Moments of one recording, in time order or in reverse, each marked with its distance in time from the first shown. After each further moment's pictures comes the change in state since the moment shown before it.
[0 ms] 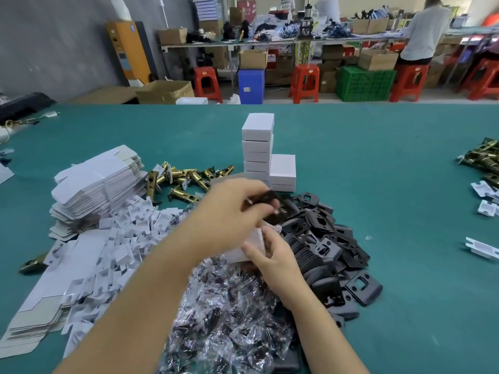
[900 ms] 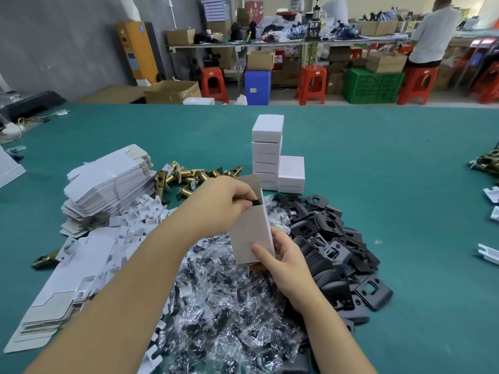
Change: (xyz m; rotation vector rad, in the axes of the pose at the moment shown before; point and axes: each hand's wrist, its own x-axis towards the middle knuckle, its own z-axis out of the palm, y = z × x) left_hand 0.019 -0.046 -0.019 0.268 0.001 -0.118; right_hand 0.002 0.005 -0.001 0.233 -0.022 -0.030
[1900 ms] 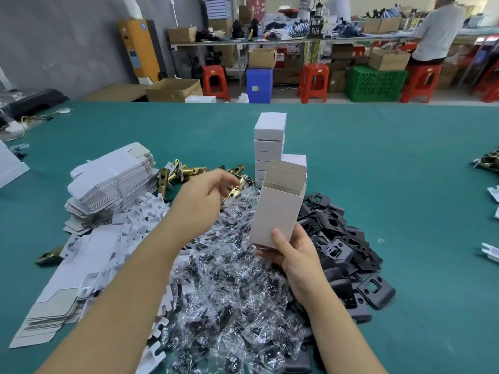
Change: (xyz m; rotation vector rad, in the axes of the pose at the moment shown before) left_hand -0.007 -0.032 0.009 -0.350 0.265 -0.063; right_hand 0.007 0.000 -0.006 0.351 0.138 0.027
